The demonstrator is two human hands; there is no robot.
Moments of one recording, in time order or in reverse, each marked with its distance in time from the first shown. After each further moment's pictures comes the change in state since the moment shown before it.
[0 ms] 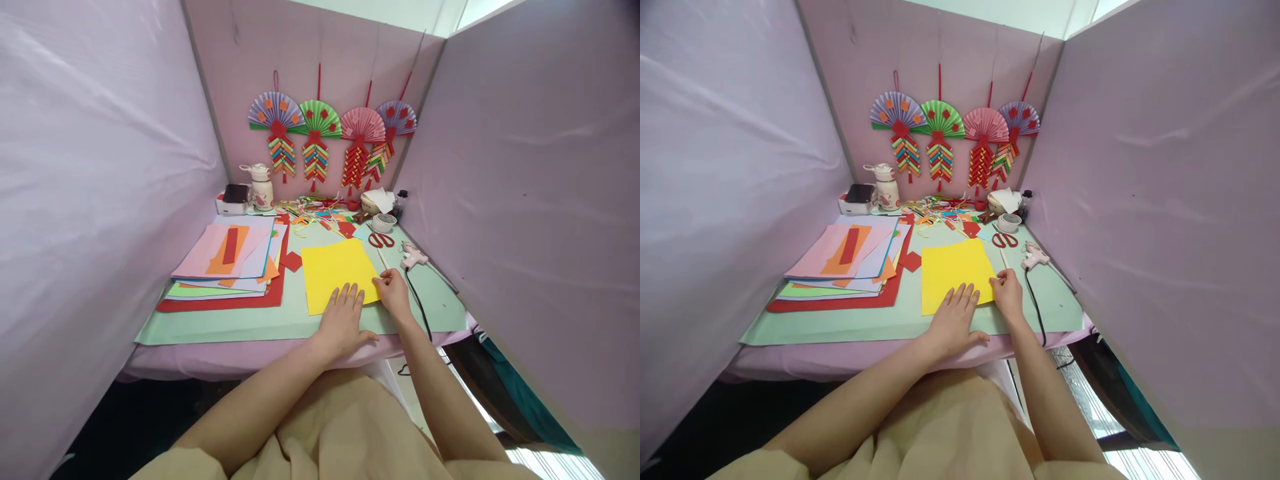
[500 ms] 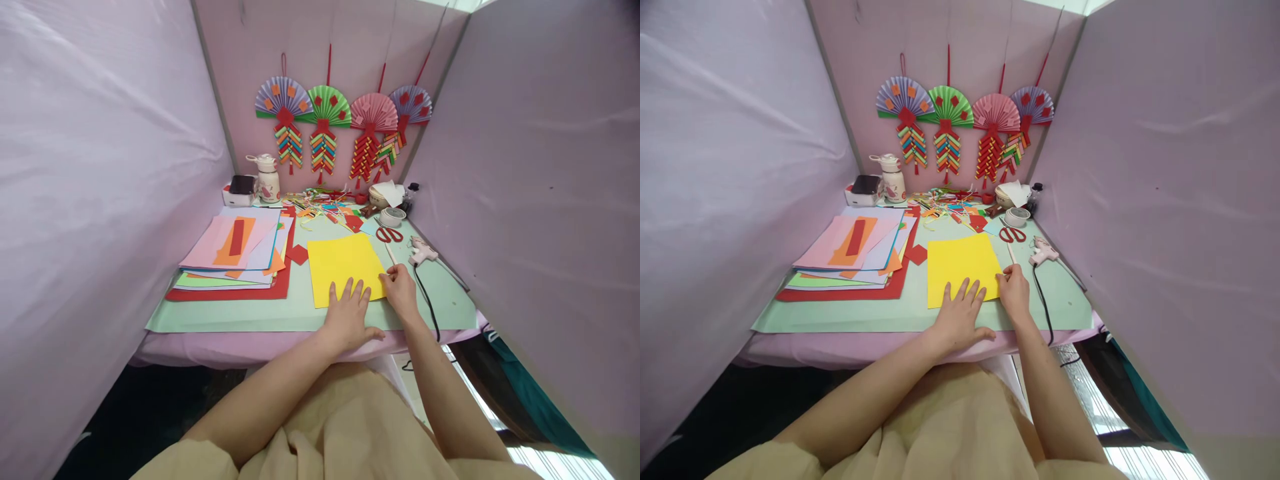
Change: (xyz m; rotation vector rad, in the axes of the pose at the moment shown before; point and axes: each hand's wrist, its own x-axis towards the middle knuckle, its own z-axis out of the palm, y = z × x) left_hand -0.002 0.000 0.006 0.009 -0.029 -0.055; right_hand -0.003 0.001 0.002 -0.177 -0.005 -0.047
